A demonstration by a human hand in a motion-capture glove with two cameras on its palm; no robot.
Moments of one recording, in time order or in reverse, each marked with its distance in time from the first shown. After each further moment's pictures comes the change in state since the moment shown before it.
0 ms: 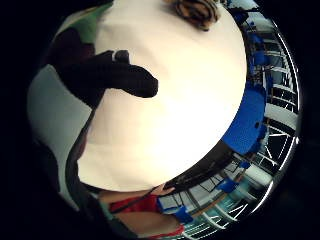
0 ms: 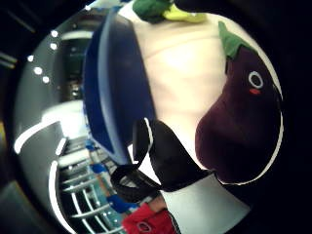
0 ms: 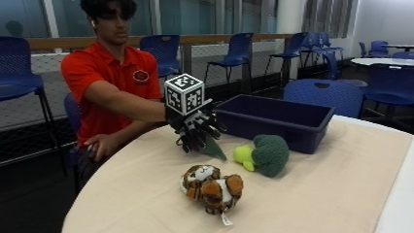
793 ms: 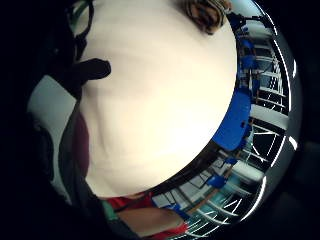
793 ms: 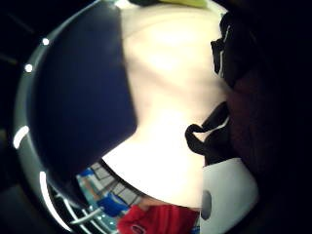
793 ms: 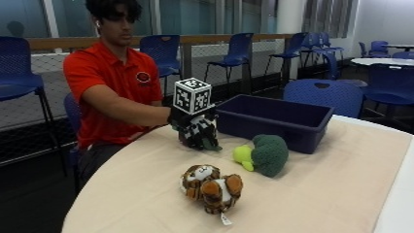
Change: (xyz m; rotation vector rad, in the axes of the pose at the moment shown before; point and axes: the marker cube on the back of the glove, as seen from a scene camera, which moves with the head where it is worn) arm -0.018 0.004 0.027 0.013 0.186 -0.026
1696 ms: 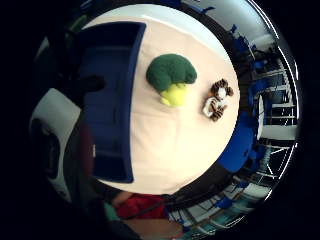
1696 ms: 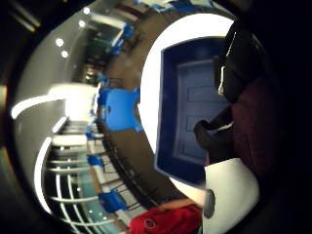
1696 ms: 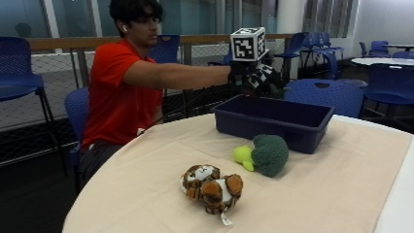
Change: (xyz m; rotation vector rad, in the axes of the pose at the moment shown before) arm -0.173 -0.087 -0.175 0.213 -0.194 -0.201
